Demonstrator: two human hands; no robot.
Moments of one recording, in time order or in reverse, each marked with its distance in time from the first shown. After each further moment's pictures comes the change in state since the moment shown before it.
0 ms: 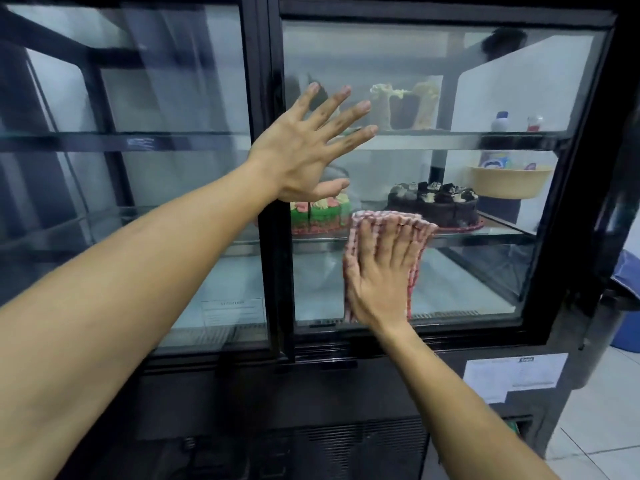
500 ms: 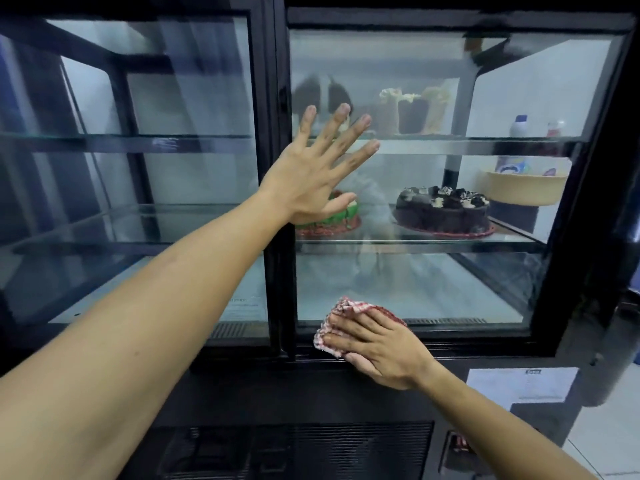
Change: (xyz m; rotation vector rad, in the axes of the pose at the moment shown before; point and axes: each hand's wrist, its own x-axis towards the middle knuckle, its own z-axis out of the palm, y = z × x) left_hand -0.007 0.031 0.006 -0.059 -0.026 -0.128; right_hand -0.076 0.059 -0.010 -0.111 -0.500 -0.816
